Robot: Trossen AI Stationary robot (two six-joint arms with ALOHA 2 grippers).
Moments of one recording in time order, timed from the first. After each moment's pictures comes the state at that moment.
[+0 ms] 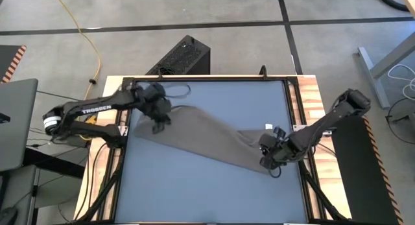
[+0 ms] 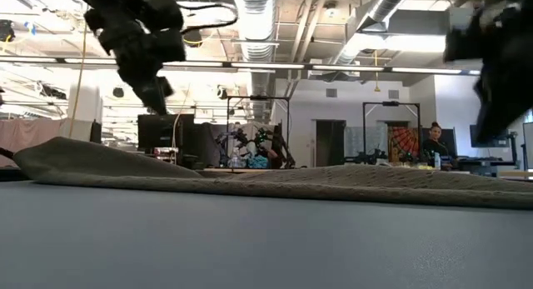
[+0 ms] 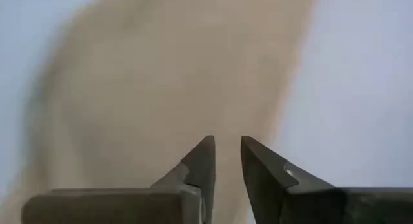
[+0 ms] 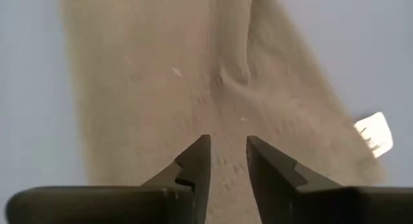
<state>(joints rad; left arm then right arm) 0.41 1.18 0.80 -0.62 0.35 0.18 0.55 1.18 0.67 -0.83 0.44 0.99</state>
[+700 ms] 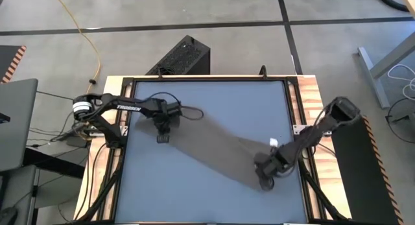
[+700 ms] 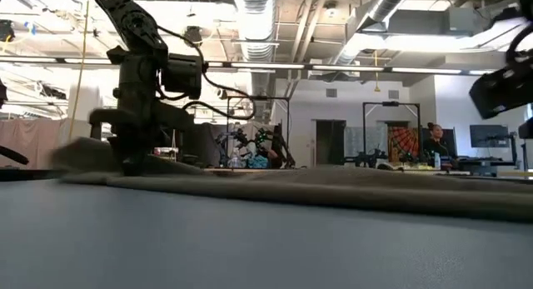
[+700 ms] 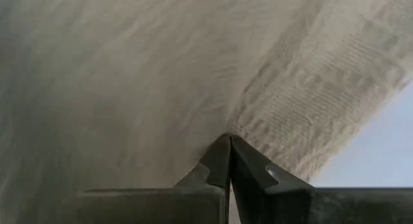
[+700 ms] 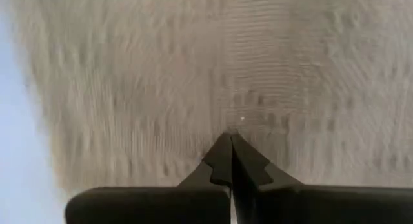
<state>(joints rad) 0.38 1.56 0.79 -0.76 0.02 0.26 0.62 1.51 0.74 -0.64 -0.07 1.08</state>
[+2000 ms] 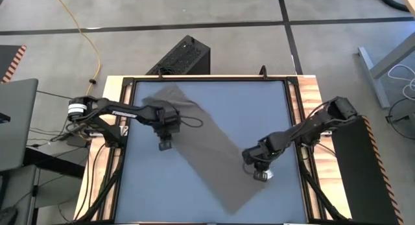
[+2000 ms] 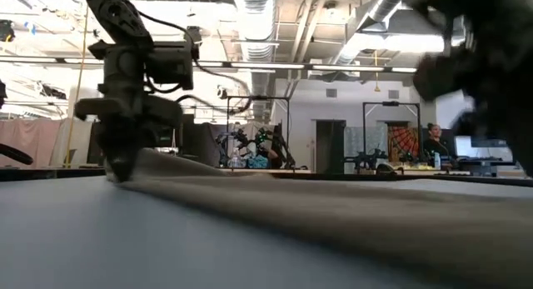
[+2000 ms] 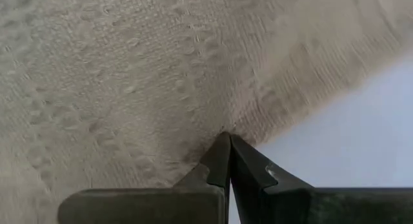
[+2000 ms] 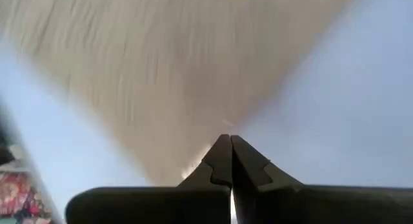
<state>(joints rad) 0.23 1.51 0.72 -0.70 0.11 0.02 0.38 1.48 0.81 -0.61 -0.24 0.65</state>
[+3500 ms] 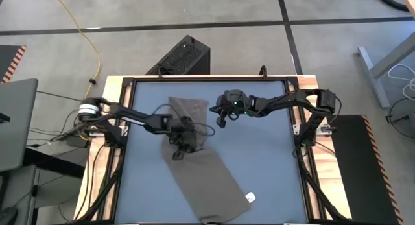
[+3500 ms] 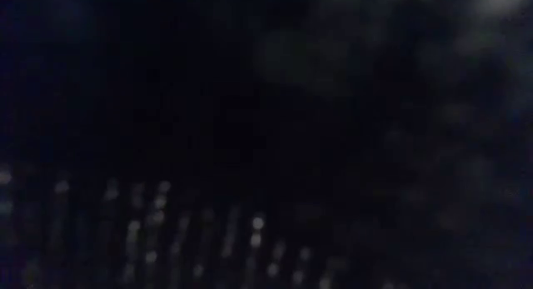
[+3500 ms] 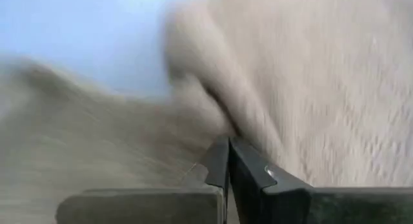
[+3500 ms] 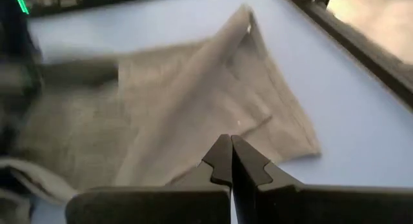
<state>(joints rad) 0.08 1.59 0.75 0.01 0.36 0.08 -0.30 1.69 0.85 0.38 -0.06 0.03</state>
